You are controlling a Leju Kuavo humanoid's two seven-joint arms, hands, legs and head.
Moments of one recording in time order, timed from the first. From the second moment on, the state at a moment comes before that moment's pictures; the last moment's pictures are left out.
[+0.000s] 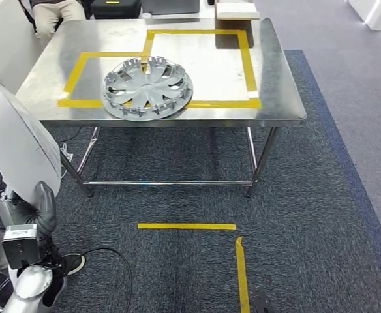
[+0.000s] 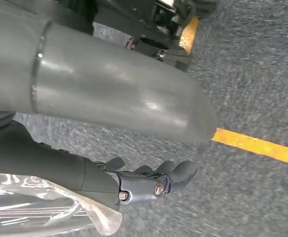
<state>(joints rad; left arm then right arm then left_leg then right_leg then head) 0.02 0.10 -0.24 -1.62 -0.09 0.67 -0.70 -0.06 0.10 0.02 -0.22 0.43 -0.26 -0.05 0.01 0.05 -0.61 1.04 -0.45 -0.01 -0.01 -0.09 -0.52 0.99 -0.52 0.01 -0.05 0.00</state>
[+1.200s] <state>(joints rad) 0.03 0.09 -0.22 -1.62 -0.08 0.65 -0.70 -0.06 0.10 0.02 -0.22 0.40 -0.27 -0.10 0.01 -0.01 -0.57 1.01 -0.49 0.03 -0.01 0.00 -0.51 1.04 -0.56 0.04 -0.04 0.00</state>
